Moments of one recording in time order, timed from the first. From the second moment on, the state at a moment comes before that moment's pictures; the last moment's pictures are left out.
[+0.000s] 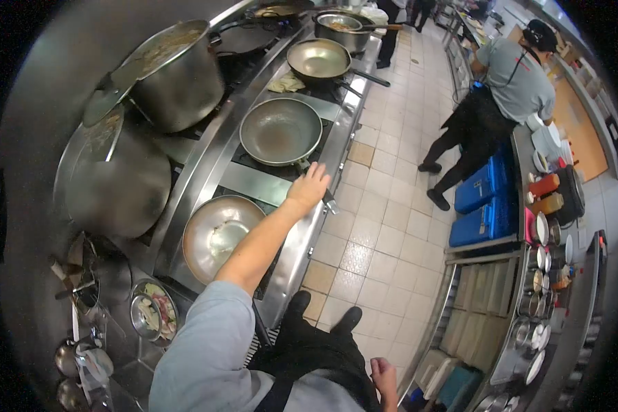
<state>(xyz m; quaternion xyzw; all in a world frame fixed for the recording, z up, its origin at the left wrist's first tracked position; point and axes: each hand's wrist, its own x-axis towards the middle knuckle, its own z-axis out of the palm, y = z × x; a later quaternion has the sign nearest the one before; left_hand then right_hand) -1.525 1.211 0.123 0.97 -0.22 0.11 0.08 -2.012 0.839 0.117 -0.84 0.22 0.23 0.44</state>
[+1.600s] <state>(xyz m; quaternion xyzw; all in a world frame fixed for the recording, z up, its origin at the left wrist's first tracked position) -2.048 1.025 0.532 0.48 -0.70 -0.12 0.52 -1.947 0.854 0.147 -0.80 -0.22 0.37 0.41</state>
